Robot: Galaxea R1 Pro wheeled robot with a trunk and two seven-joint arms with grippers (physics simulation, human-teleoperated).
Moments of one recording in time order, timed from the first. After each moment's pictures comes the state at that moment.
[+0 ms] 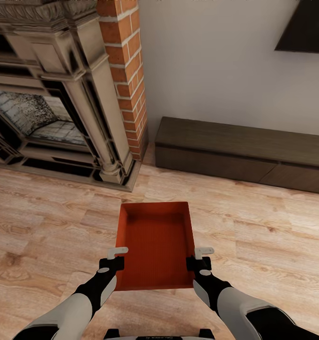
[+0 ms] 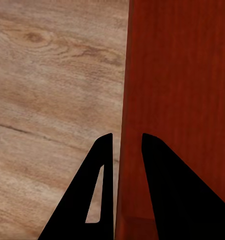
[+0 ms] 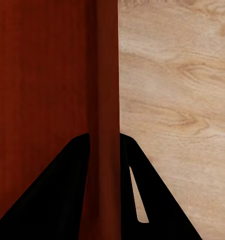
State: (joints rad) left arm -0.72 -0.10 0.05 -0.26 -0.03 -0.04 0.20; right arm -0.80 0.15 0.11 -0.06 -0.01 -0.19 -0.26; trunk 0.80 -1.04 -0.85
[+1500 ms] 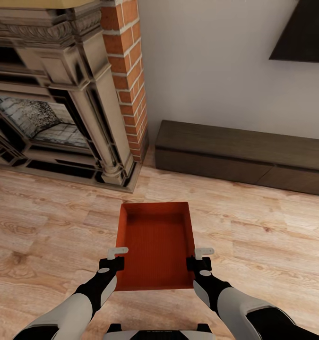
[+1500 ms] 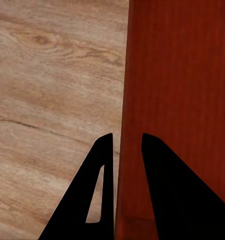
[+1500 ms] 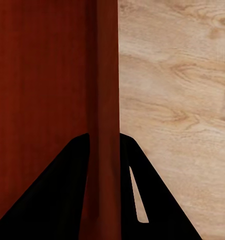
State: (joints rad) left arm -0.72 -0.11 0.05 -0.26 -0.03 -0.04 0.20; right arm -0.80 0.15 0.12 -0.05 -0.01 -0.20 -0.26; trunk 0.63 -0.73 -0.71
